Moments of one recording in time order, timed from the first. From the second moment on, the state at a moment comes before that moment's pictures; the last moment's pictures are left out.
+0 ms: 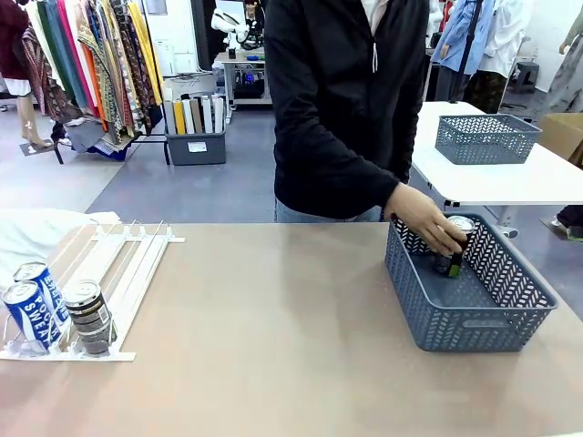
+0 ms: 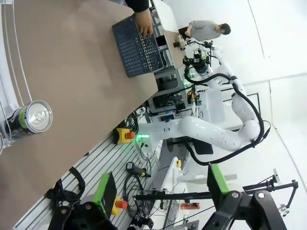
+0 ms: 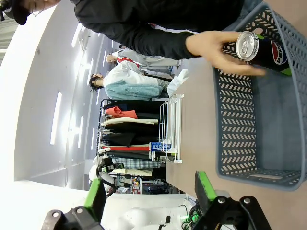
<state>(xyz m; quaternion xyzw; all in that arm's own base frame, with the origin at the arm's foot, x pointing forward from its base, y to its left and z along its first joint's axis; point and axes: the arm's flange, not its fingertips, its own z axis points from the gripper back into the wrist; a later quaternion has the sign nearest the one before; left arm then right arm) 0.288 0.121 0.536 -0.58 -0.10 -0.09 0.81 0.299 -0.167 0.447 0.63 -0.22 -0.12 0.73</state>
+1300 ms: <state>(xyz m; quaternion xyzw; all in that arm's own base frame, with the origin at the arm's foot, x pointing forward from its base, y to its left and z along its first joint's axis) 0.302 -0.068 0.578 -0.01 -0.04 -0.06 1.00 0.299 -0.167 0.447 0.63 -0.22 -0.12 0.73</state>
